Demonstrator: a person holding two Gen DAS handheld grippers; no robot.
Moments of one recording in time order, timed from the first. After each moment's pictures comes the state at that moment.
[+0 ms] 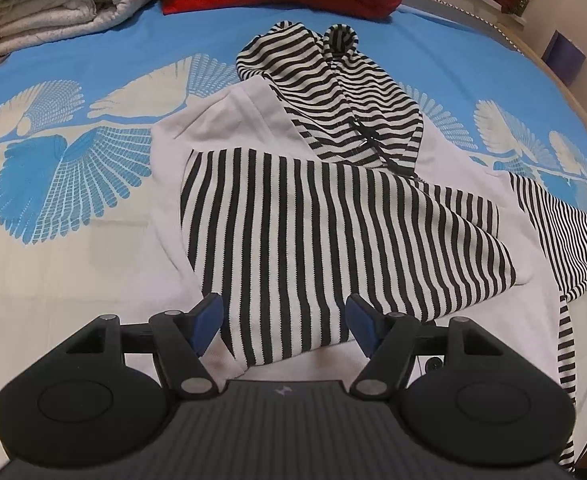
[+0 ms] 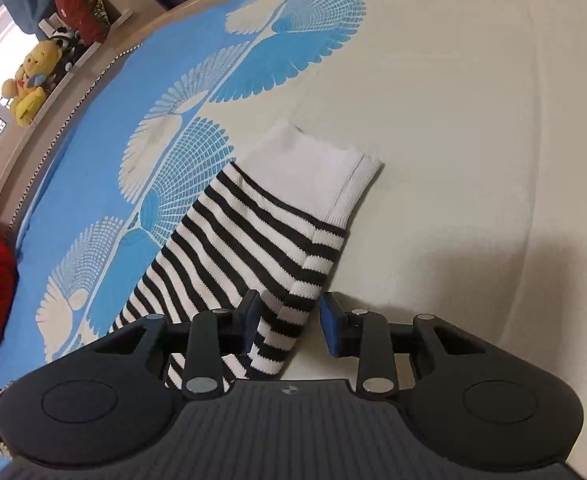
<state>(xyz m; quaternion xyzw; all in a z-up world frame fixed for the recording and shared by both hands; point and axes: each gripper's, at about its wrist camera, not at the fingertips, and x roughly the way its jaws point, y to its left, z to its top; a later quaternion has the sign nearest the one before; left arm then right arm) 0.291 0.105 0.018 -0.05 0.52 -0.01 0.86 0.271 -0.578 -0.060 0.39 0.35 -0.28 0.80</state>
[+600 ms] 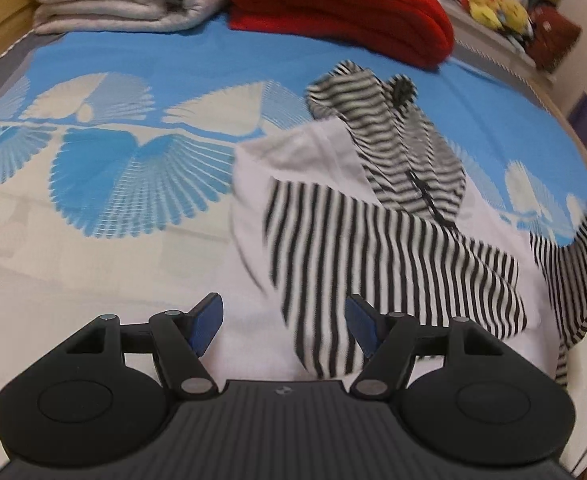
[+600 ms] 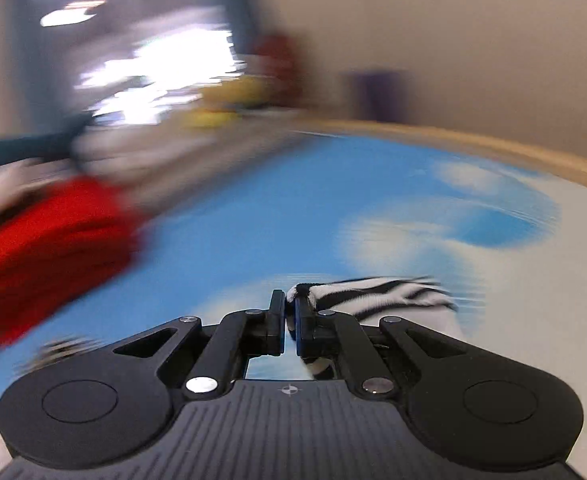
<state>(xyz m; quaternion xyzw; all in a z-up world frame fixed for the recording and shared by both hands) 0.276 0.182 0.048 -0.11 0.48 0.04 0.87 0.295 -0.284 0.086 0.15 0.21 -0.04 0.97</state>
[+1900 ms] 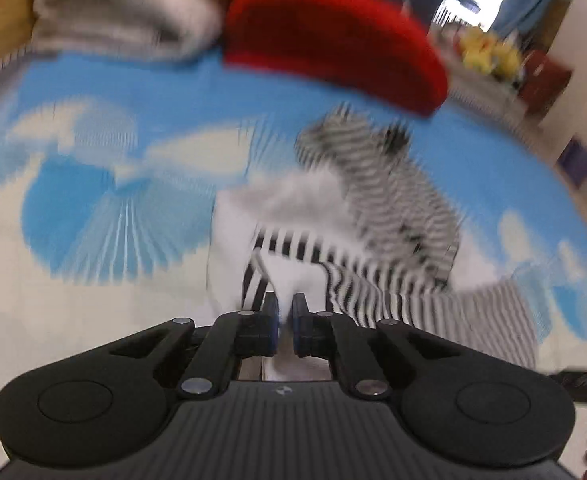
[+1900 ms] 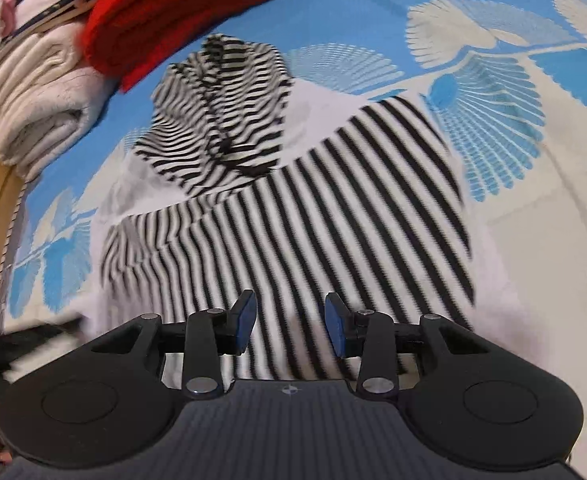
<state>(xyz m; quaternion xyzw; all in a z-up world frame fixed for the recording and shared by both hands) 0.293 0.180 0.032 -0.14 0.40 0.04 0.91 0.302 -0.194 -0.018 0.18 0.53 0.07 0.83</state>
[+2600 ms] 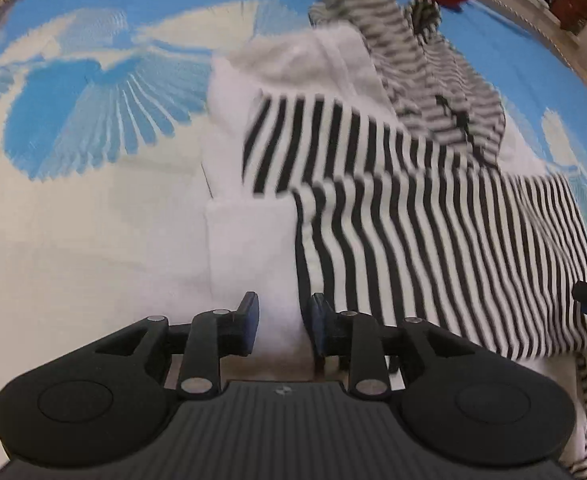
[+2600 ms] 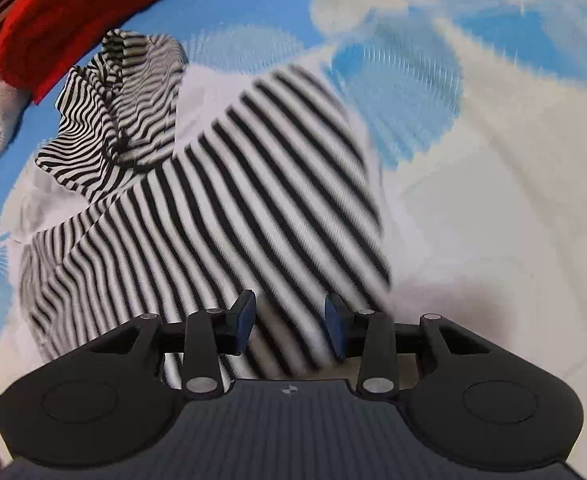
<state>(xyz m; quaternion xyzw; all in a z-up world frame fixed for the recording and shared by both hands) 0.309 0.152 -0.040 -0.10 0.54 0.06 0.83 0.303 -0.203 -0.034 0.13 0.52 -0.03 0.84</state>
